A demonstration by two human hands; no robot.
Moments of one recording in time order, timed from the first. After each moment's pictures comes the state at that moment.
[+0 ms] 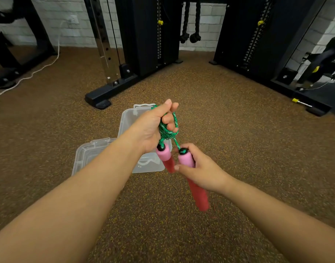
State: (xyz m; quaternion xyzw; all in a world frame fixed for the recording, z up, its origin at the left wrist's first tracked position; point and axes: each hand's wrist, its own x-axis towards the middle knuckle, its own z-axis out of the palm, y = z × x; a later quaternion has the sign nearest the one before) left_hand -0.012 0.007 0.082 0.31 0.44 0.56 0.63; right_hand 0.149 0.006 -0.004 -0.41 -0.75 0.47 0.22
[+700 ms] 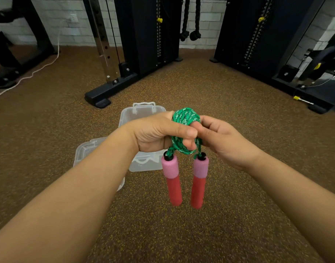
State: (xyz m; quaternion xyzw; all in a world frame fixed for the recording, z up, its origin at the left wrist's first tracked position) left_hand -0.010 -0.003 0.096 0.53 0.28 0.31 0.74; right_hand 0.170 0.018 0.071 -0.23 -0.65 0.65 0.32
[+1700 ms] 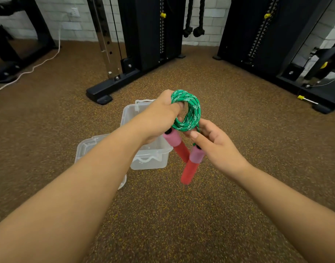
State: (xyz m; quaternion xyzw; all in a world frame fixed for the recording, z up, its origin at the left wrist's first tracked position) left_hand -0.008 0.011 0.098 0.54 0.59 0.45 0.39; right_hand 0.152 0.019 0.034 -0.32 -0.68 0.55 0.38
